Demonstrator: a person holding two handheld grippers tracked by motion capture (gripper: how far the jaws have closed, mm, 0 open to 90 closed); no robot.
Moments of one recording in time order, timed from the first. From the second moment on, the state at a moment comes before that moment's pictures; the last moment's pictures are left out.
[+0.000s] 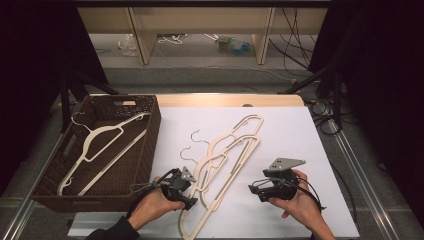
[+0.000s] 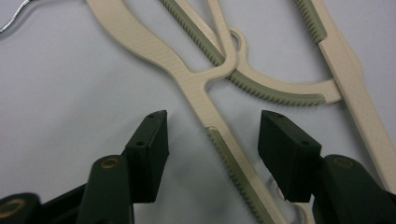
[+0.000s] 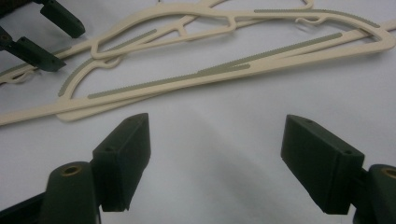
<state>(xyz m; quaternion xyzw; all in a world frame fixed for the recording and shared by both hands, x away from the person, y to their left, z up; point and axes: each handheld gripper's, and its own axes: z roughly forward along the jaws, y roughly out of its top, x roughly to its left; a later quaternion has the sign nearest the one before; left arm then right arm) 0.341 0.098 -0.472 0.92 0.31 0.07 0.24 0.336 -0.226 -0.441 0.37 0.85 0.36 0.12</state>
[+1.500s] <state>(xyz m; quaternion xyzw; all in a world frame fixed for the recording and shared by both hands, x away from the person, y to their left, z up) 0.374 0.084 -0.462 0.93 0.33 0.04 0.15 0.335 -0.215 -0.439 0.35 0.86 0.36 0.11</state>
